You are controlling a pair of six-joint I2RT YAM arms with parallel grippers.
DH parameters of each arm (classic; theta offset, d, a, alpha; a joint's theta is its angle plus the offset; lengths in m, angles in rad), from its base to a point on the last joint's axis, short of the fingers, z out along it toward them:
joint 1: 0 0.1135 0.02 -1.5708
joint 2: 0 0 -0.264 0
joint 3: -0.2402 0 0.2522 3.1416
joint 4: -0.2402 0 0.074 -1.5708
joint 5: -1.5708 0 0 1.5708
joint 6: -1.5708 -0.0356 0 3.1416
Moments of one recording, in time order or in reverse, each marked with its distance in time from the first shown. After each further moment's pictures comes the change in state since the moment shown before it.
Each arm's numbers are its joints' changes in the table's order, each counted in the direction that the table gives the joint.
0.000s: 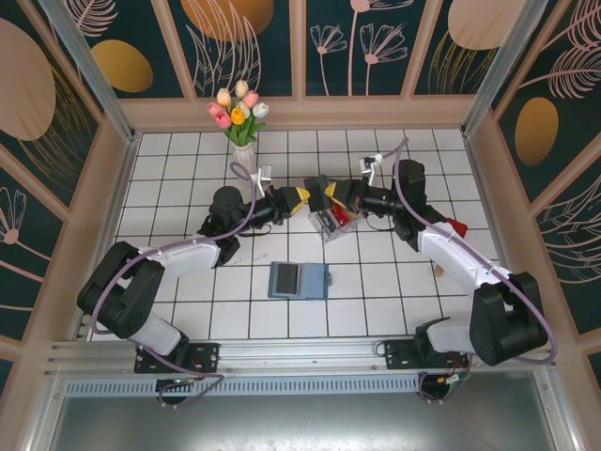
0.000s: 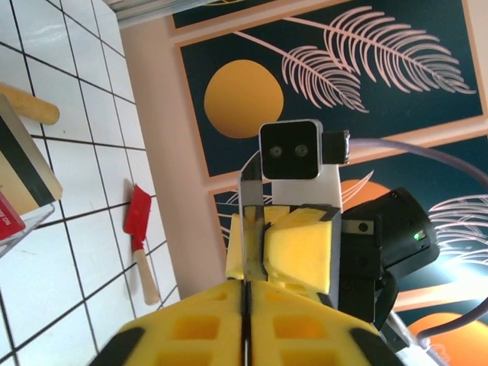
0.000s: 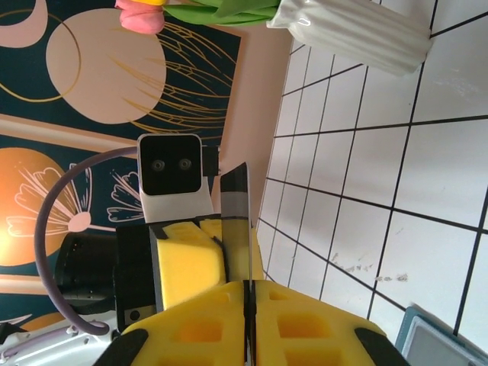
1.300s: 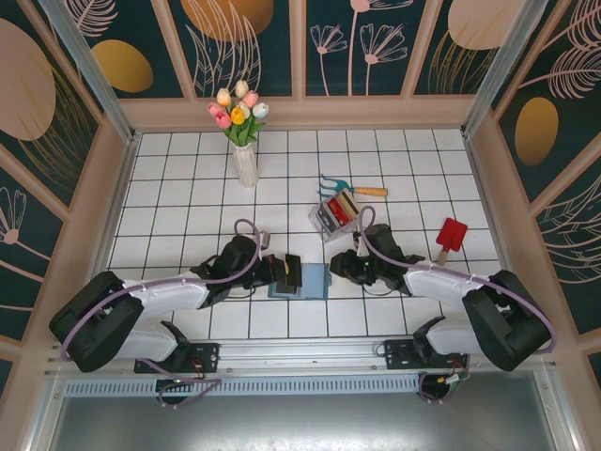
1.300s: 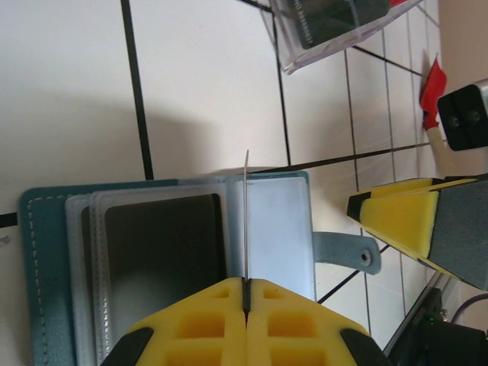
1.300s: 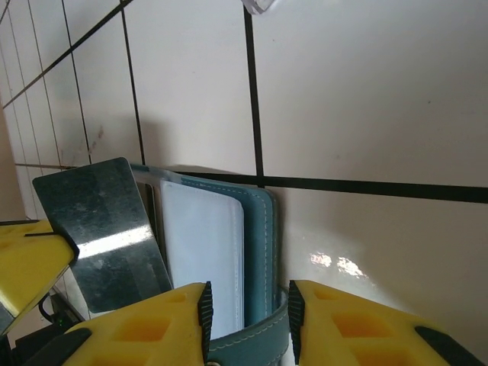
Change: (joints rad) left arm -0.190 -0.213 0.319 -0.602 0.332 -0.416; right arm 0.241 -0.021 0.415 -0.162 -0.405 0.130
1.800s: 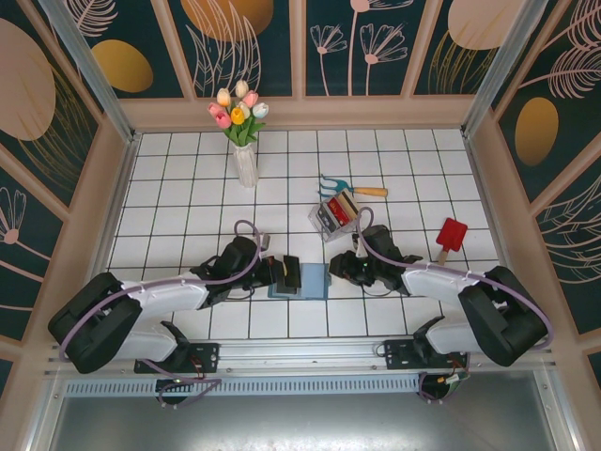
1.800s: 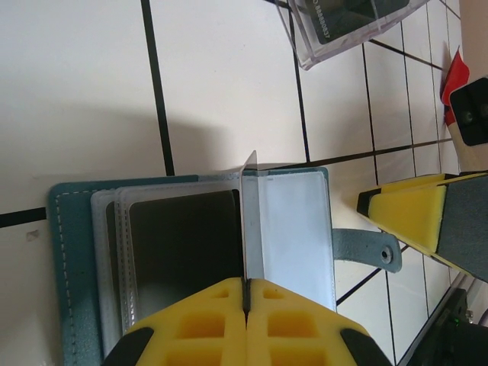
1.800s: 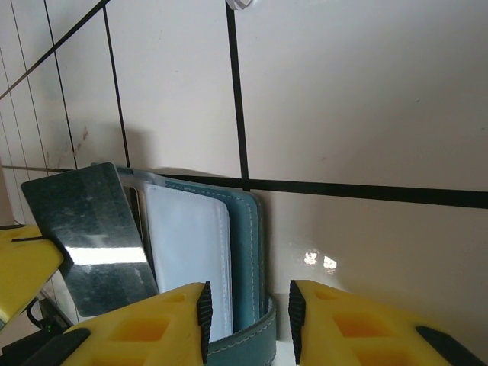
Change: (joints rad) left arm -0.006 -0.023 -0.001 -0.044 0.037 -0.036; right arm 0.008 0.026 0.003 0.016 -0.019 0.000
